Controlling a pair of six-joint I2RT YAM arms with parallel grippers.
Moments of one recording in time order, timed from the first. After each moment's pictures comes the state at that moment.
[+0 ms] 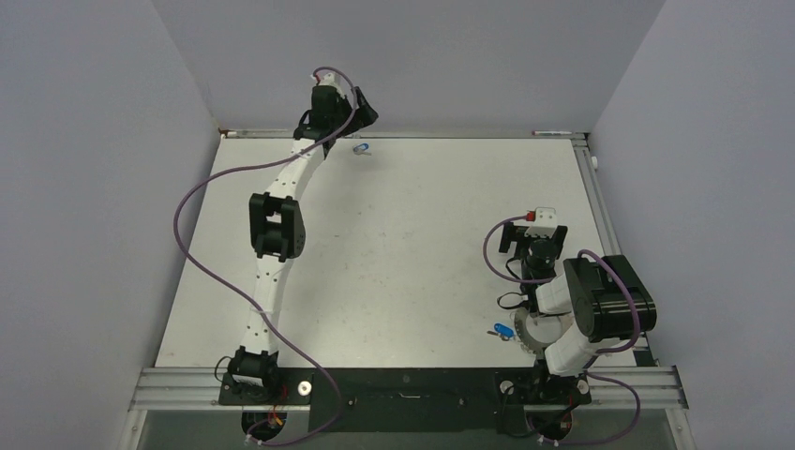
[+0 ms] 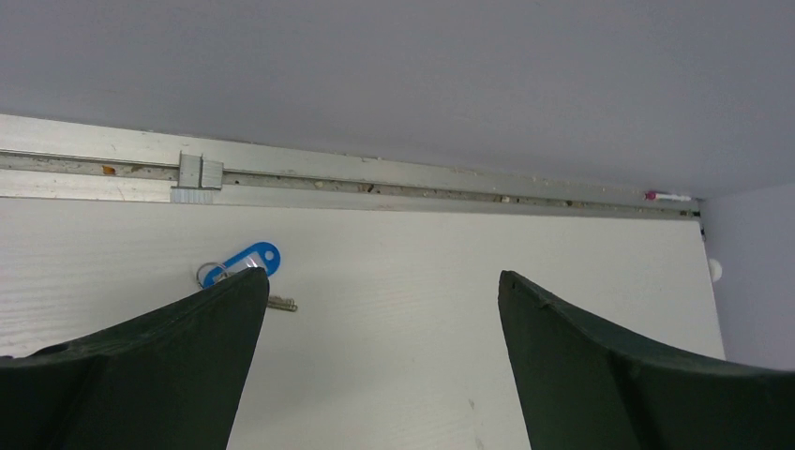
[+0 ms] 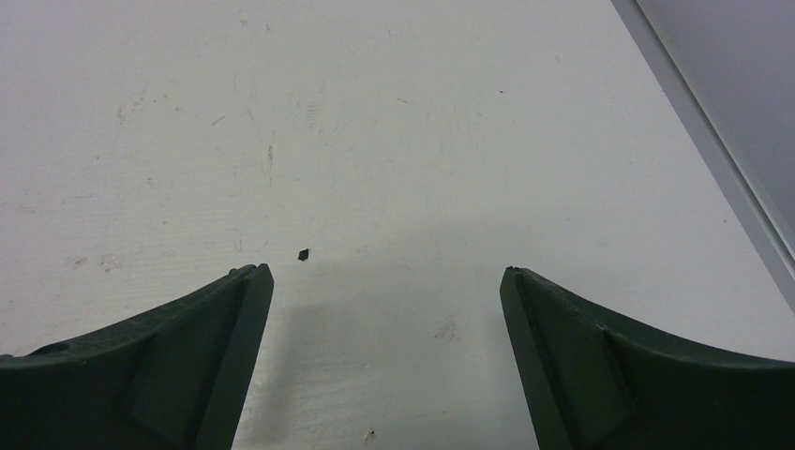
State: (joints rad) left arm -0.24 2.61 2.54 -0.31 0.14 -0.56; right arm 0.08 1.62 0.25 1.14 0.23 -0.04
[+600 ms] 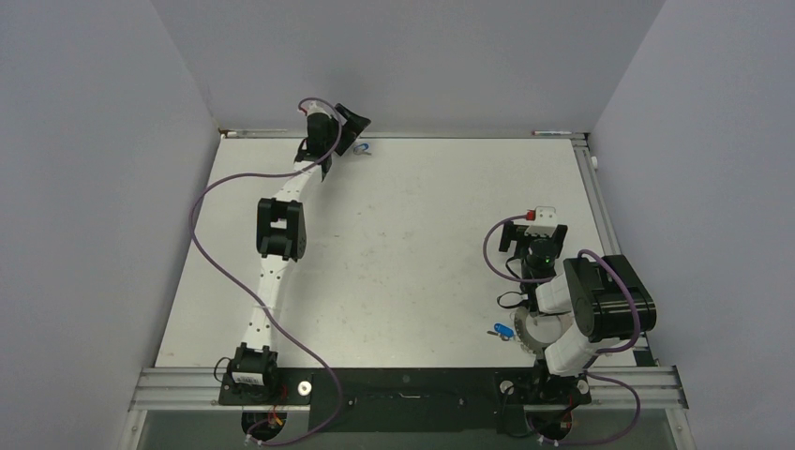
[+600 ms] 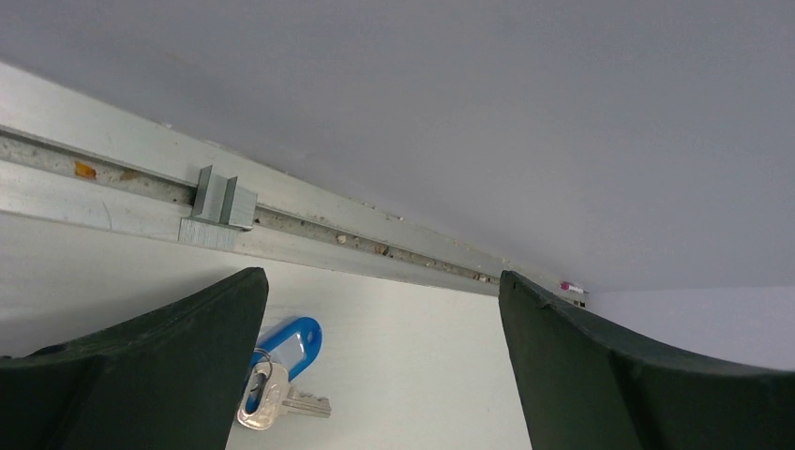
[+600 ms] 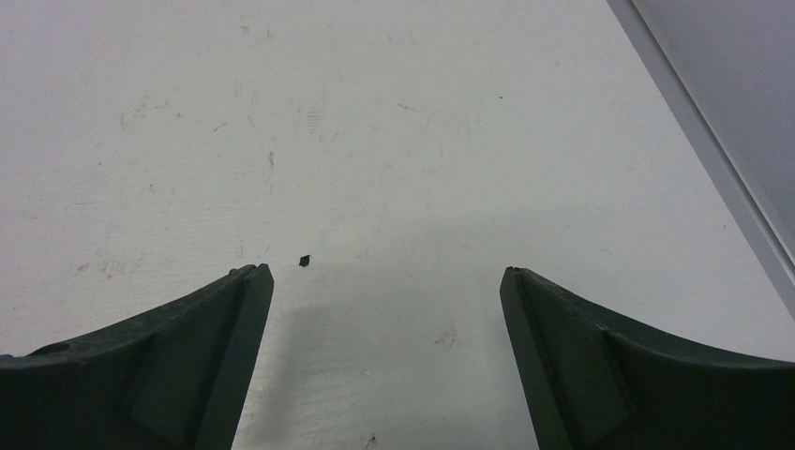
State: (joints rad) left arm -0.16 2.88 2.55 0.09 0.20 -0.97; right arm 0.08 1.62 0.25 1.14 0.23 -0.04
